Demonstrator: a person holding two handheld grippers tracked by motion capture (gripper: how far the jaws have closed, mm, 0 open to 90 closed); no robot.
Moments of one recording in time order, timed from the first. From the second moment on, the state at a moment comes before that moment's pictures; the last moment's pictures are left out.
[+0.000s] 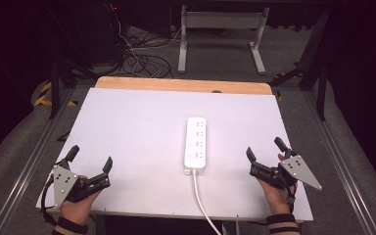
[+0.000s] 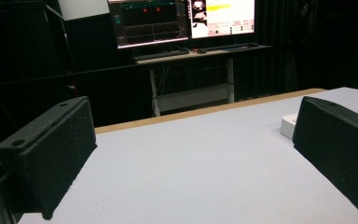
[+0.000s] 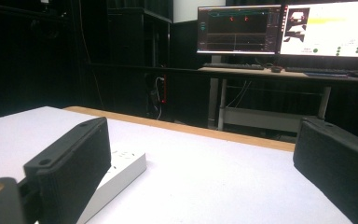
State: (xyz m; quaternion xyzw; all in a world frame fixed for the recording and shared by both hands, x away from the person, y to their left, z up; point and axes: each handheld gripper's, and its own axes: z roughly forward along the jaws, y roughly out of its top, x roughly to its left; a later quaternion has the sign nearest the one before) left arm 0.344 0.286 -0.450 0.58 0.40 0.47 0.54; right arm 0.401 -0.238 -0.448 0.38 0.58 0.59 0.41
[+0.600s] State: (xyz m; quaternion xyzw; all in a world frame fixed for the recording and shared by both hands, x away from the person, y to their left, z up) left arm 0.344 0.286 -0.451 0.58 0.40 0.47 0.54; right arm 0.402 -0.238 -0.449 0.38 0.58 0.59 0.41
